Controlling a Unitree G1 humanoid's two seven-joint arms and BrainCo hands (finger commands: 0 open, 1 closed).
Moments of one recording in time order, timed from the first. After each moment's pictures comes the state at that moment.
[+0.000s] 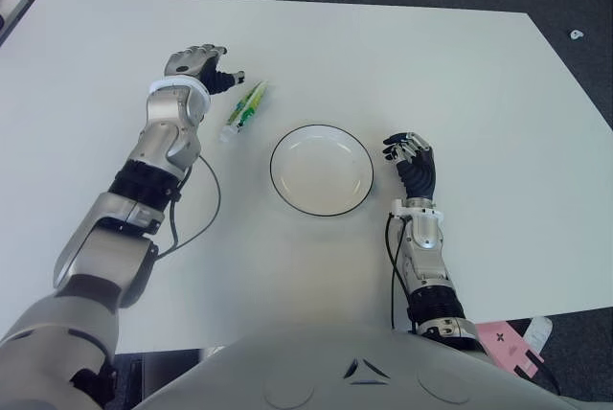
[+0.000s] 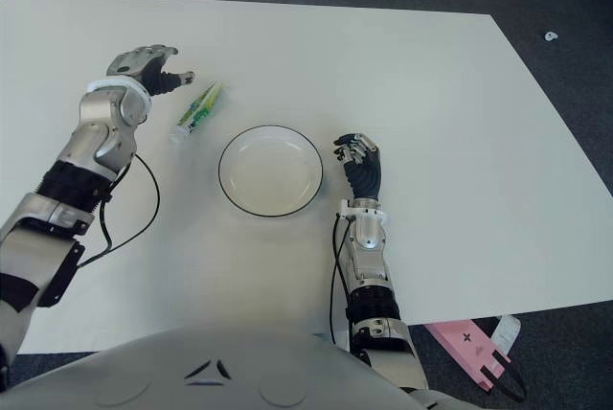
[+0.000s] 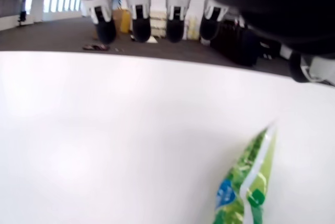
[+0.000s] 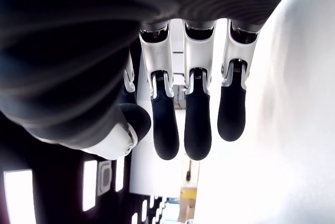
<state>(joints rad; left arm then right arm) -0.65 0.48 -0.34 0.44 0.90 0.32 -0.29 -0.05 -0.01 -0.06 0.43 -0.05 -0.49 -0.13</state>
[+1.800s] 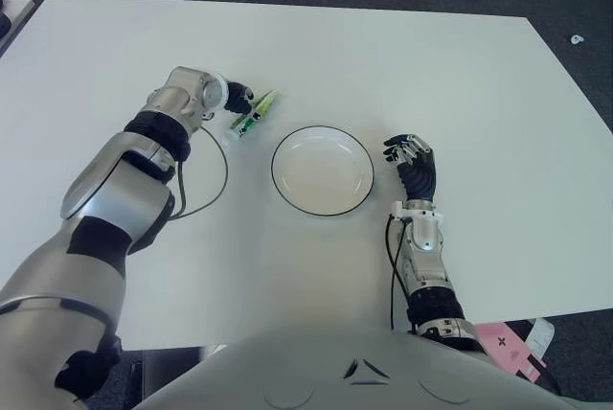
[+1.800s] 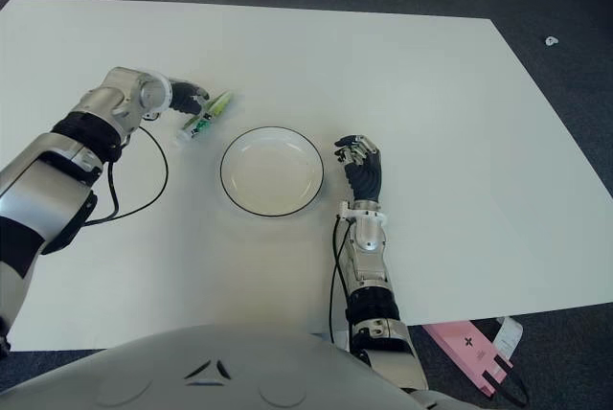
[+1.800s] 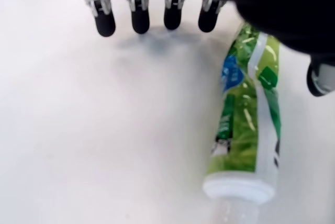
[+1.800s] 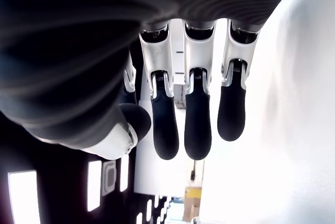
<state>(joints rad) -0.95 0.43 -0.61 1.05 0.80 -0.08 -0.53 -0.05 -0.01 -0.07 0.45 -0.04 -0.52 -0.13</state>
